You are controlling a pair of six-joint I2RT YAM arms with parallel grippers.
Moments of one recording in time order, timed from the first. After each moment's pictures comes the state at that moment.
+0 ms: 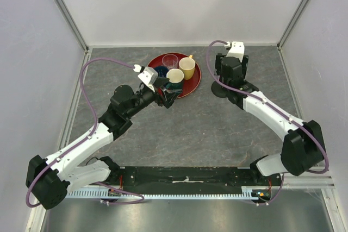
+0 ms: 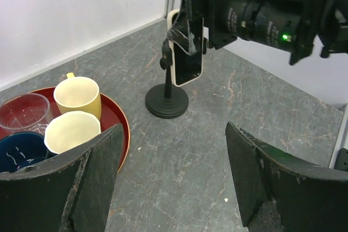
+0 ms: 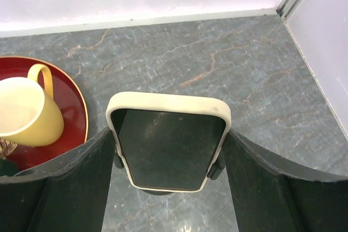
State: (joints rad) left arm -0.67 1.02 0.76 0.34 0.20 -0.13; right arm 0.49 1.41 1.05 0.04 0.70 0.14
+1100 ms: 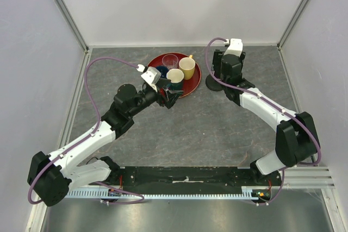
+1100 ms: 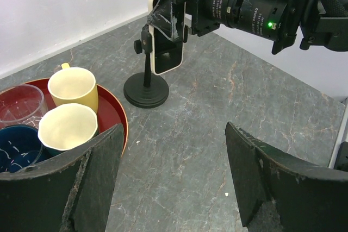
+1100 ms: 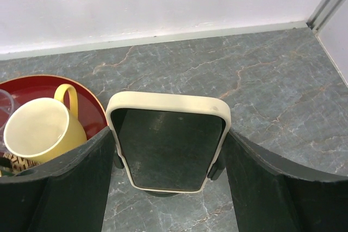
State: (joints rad) left arm -0.68 1.06 0.76 0.33 0.21 -0.13; right arm 0.43 1.51 1.07 0.22 0.60 0.15
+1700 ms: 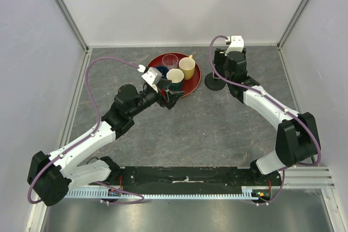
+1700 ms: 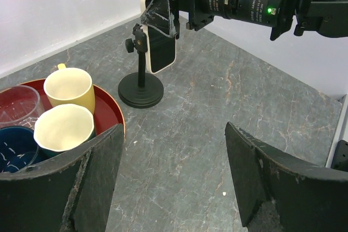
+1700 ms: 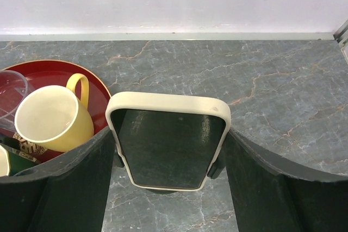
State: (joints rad) left arm -0.69 1.06 0.76 0.33 0.21 -0.13; right arm 0.37 1.51 1.09 0.19 0.39 0.09
